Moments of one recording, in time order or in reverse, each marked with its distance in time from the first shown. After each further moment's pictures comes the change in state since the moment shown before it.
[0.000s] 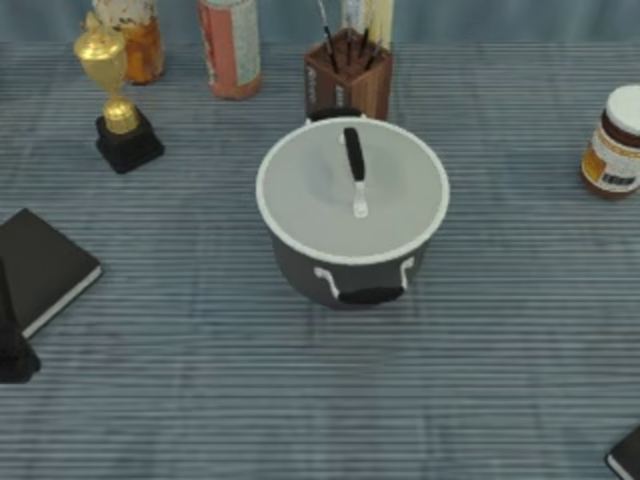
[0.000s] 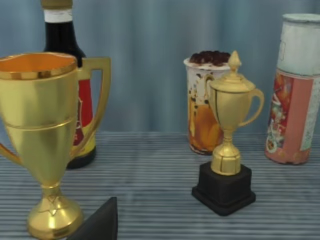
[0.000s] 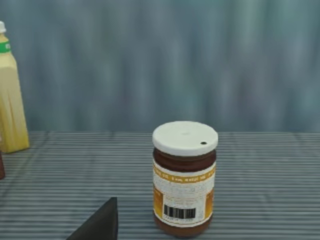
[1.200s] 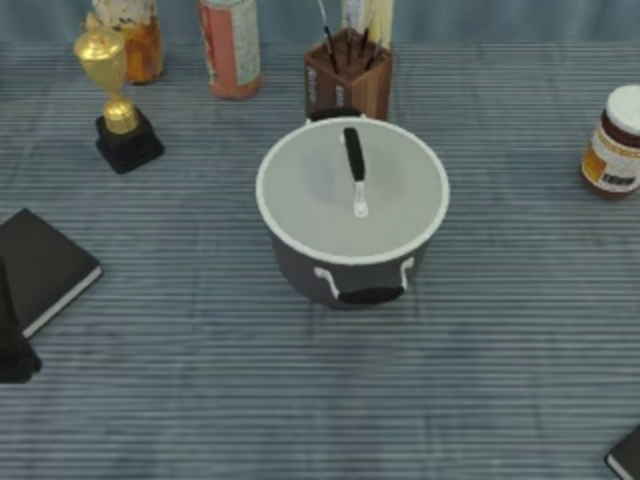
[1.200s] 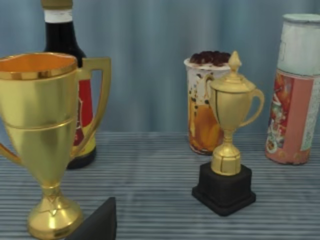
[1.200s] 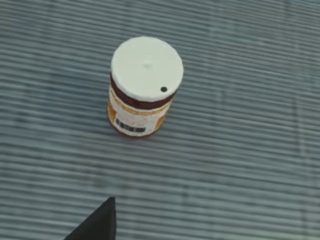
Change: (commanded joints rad) left arm 0.000 0.000 0.000 0.000 0.000 0.000; right arm -0.065 1.151 1.213 -0.785 0.012 -0.217
